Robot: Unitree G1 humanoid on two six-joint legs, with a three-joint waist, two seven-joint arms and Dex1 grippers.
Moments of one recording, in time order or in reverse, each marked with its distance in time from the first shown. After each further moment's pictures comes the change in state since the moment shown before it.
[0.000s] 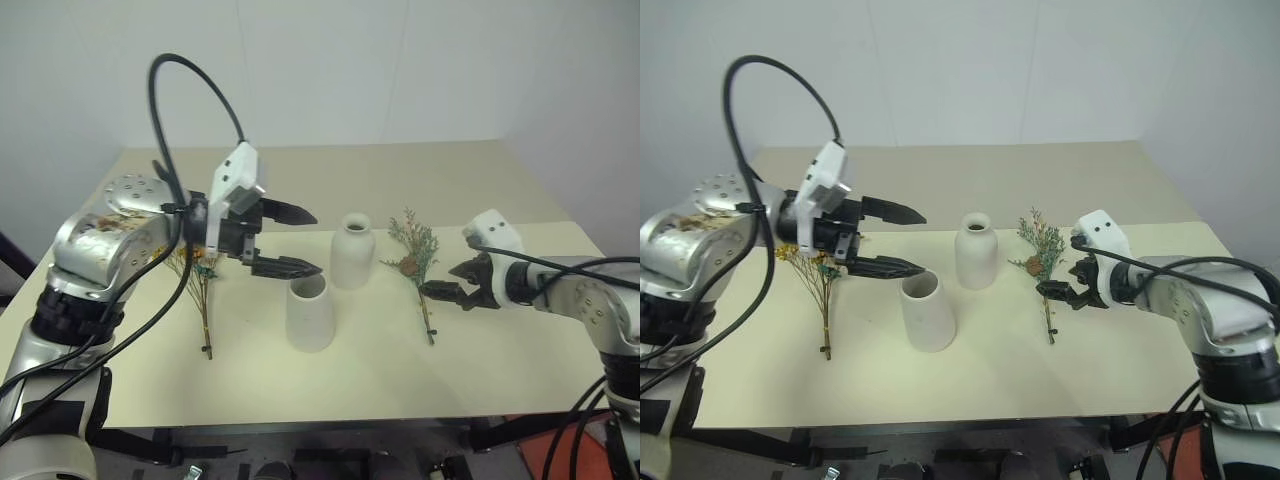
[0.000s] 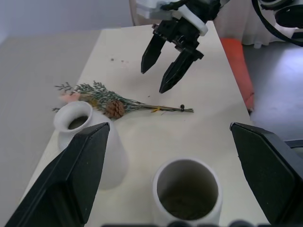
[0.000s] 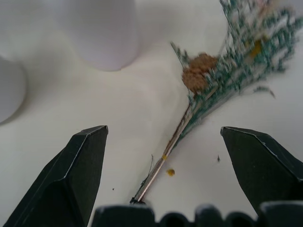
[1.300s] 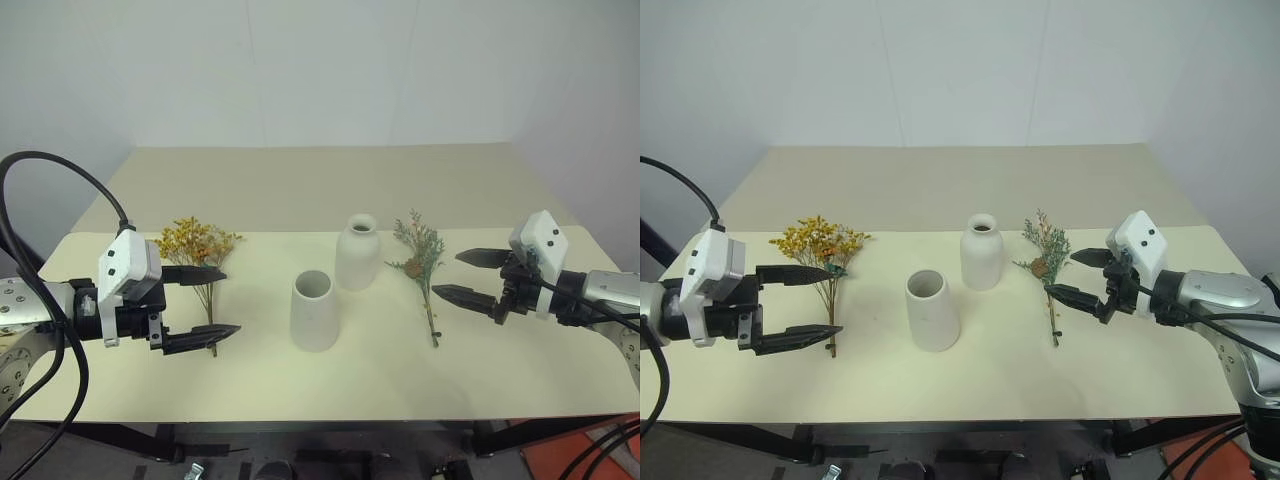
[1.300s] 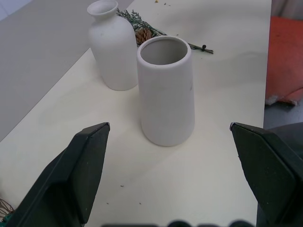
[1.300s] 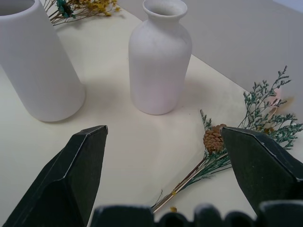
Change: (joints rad) left arm 0.866 0.258 0.604 -0.392 -0.165 -0.077 0.109; right arm 0.378 -0.121 -0.211 -0.101 0.028 -0.727 0.362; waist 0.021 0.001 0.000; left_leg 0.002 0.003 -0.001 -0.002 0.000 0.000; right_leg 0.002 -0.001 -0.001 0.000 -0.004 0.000
